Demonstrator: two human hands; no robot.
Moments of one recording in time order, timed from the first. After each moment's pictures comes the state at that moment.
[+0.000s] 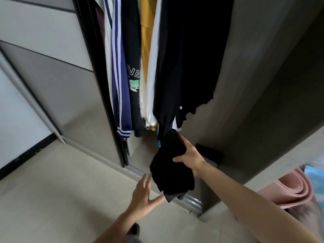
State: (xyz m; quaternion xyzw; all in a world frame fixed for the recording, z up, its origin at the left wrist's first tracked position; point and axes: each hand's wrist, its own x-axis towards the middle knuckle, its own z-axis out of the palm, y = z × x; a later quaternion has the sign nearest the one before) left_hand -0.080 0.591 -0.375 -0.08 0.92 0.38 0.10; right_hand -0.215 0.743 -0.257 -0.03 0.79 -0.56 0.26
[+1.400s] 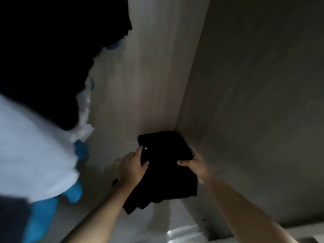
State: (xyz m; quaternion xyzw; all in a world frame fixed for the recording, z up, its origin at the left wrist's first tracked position) left_hand -0.564 0.713 -0.740 0.16 0.96 0.22 0.06; right_hand -0.480 0.914 -0.709 0.30 0.73 -0.61 0.02
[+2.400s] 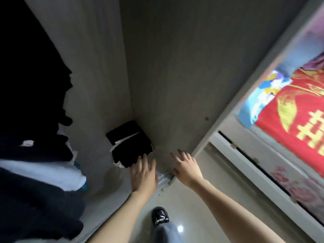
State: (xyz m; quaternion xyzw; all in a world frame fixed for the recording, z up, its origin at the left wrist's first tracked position) left_hand -0.372 0.735 -0.524 0.40 0.91 0.01 0.10; right_hand -0.274 0.869 -0.503 0.27 0.95 -0.12 0.08
